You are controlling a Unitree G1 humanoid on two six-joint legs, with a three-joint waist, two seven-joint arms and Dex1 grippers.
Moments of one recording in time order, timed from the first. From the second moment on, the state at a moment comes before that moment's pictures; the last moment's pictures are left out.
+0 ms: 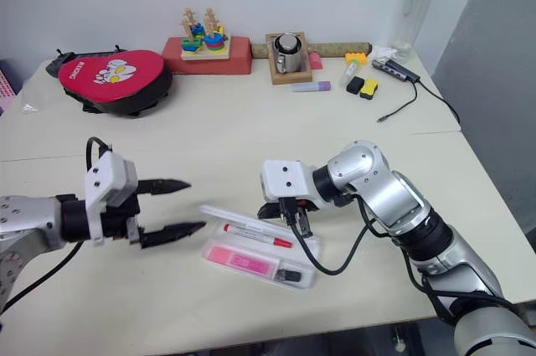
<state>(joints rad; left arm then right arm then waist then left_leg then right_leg) 0.04 1.08 0.36 -0.52 -0.65 0.69 -1.09 -0.81 -0.47 0.50 -0.22 0.10 0.56 1.27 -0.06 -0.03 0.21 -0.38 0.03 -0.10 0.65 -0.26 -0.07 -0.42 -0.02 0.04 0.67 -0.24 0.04</state>
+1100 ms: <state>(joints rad) -0.09 1.21 0.31 -0.43 -0.63 0.65 -1.28 -0.70 -0.46 0.62 -0.08 0.07 0.46 1.24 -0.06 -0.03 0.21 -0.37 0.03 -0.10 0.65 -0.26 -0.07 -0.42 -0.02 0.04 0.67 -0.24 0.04</state>
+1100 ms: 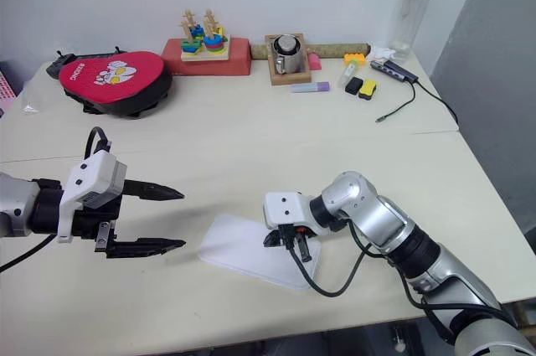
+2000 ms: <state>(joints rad) 0.11 0.46 0.42 -0.60 -0.47 0.66 -0.37 -0.45 -0.39 0.11 -0.35 0.27 0.85 0.81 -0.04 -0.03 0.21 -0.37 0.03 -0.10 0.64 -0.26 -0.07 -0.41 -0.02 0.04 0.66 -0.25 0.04</state>
